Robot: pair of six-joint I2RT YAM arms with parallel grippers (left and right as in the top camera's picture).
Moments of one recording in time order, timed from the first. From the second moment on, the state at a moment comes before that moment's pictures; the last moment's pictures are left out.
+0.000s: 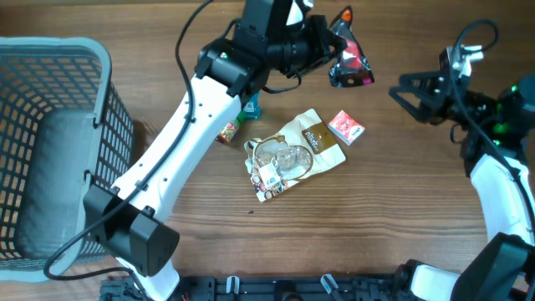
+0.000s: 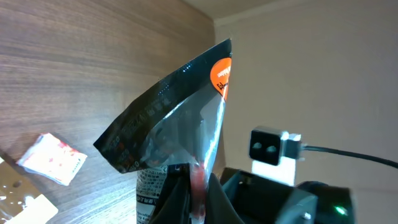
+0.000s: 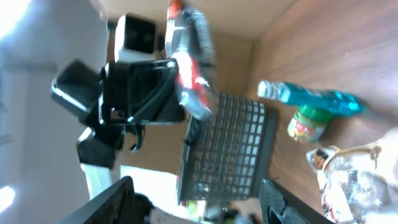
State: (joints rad) left arm -0.56 1.84 1.84 -0.54 0.53 -0.96; right arm -0.35 1.44 0.84 0.64 -1.56 1.37
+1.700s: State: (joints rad) left arm -0.61 1.84 1.84 -0.52 0.63 -1.06; right arm -0.21 1.53 0.84 0.89 -1.40 1.26
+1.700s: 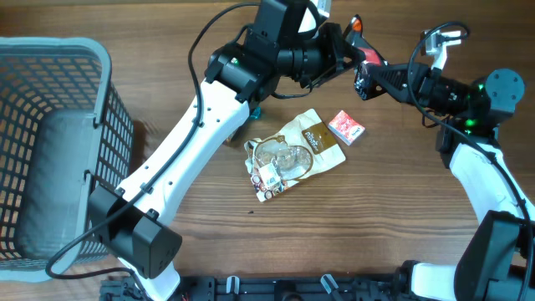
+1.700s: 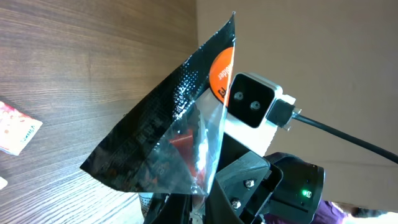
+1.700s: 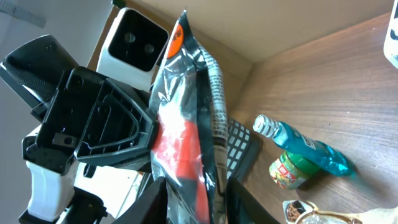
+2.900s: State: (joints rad) left arm -0.61 1.84 1.84 -0.53 0.47 -1.07; right arm -0.42 1.54 0.84 1.06 -1.46 1.38
